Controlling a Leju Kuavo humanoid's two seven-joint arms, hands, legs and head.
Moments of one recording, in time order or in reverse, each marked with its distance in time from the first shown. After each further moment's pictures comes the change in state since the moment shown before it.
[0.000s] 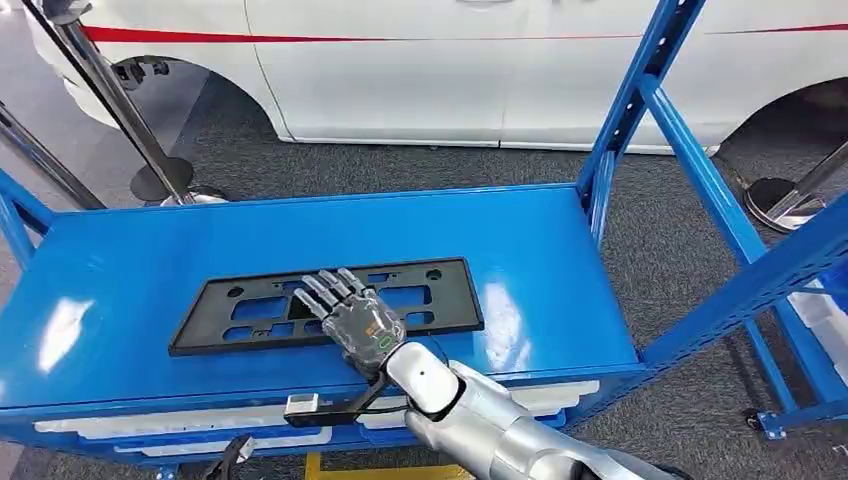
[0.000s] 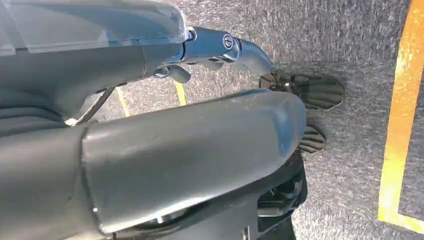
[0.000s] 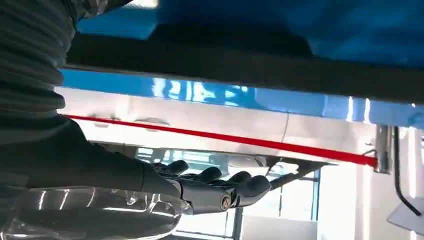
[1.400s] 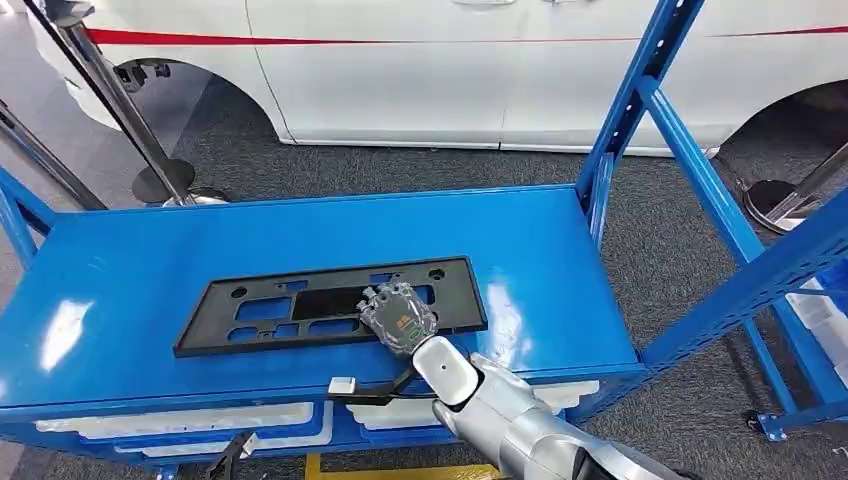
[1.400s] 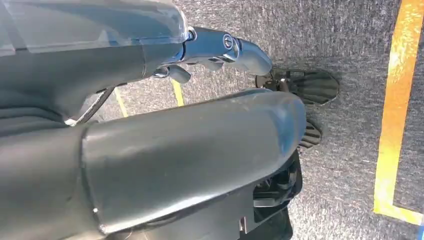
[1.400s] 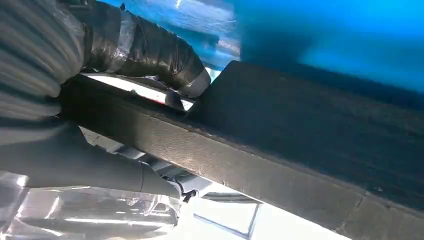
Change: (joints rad) left arm -0.013 -0.003 -0.050 0.000 0.051 -0.001 -0.004; right arm -0.027 0.003 -0.064 0.212 0.178 -0.006 0.086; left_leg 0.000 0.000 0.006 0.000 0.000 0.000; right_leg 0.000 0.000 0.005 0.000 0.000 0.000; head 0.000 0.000
